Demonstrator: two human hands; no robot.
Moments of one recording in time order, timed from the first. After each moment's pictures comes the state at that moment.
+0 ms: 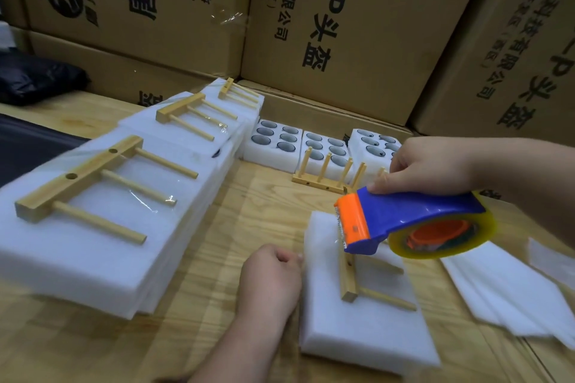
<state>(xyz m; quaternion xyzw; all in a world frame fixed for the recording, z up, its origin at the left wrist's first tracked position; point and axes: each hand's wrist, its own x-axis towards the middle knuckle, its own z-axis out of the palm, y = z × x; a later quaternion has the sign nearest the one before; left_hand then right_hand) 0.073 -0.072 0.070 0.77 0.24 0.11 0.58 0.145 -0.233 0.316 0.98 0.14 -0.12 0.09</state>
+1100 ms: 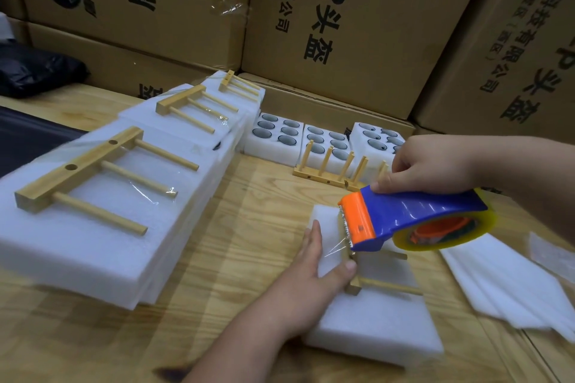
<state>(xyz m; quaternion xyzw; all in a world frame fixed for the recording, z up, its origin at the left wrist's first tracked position) 0.059 -0.086 0.078 0.75 -0.09 -0.05 0.66 0.154 -0.240 0.308 0.98 0.15 -0.13 0.10</state>
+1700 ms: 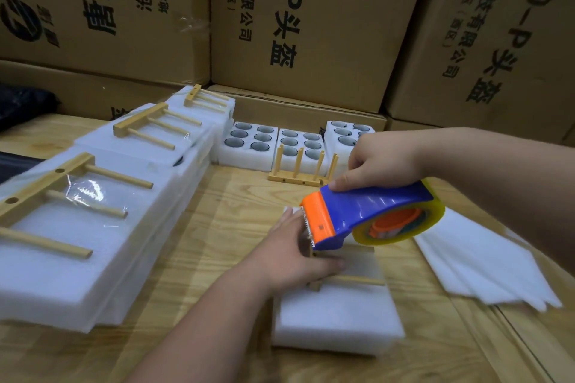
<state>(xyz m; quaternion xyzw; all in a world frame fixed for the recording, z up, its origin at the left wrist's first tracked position) 0.098 -0.099 0.117 0.82 -0.17 0.01 0.54 0.158 -0.259 0.301 0.97 0.20 -0.12 0.07</state>
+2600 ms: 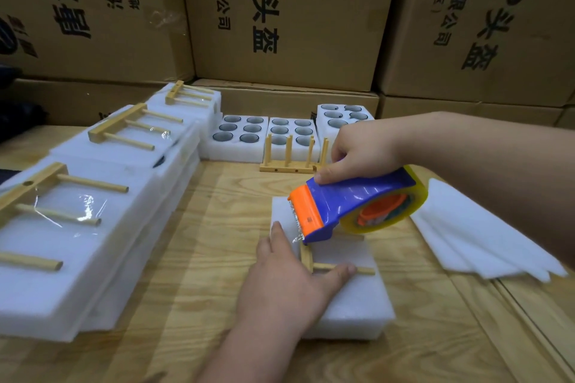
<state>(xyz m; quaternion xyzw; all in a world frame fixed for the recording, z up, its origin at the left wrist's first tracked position) 0.043 -0.141 0.117 0.93 0.11 0.00 0.35 0.176 -0.276 0.280 0.96 0.24 -0.11 0.05</state>
